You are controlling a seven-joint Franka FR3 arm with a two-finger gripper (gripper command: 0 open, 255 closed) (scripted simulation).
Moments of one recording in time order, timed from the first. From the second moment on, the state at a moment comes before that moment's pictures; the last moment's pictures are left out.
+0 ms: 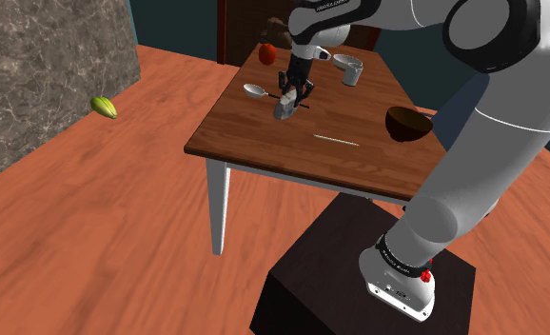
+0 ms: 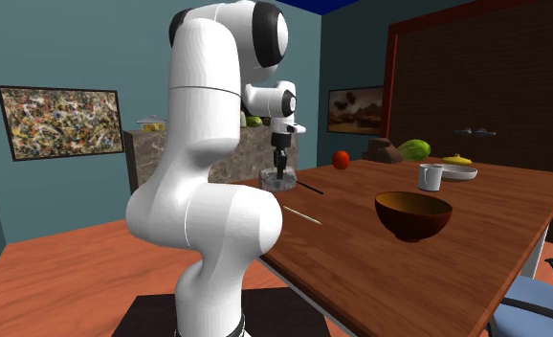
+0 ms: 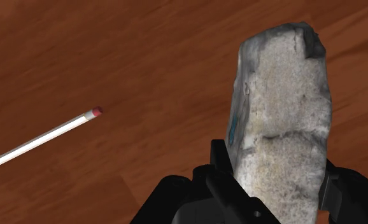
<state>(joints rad) -0.30 0.15 -0.03 -1.89 0.07 2.02 1.12</state>
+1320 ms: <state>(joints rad) -0.30 0.11 -0.03 -1.68 0.06 1.76 1.14</state>
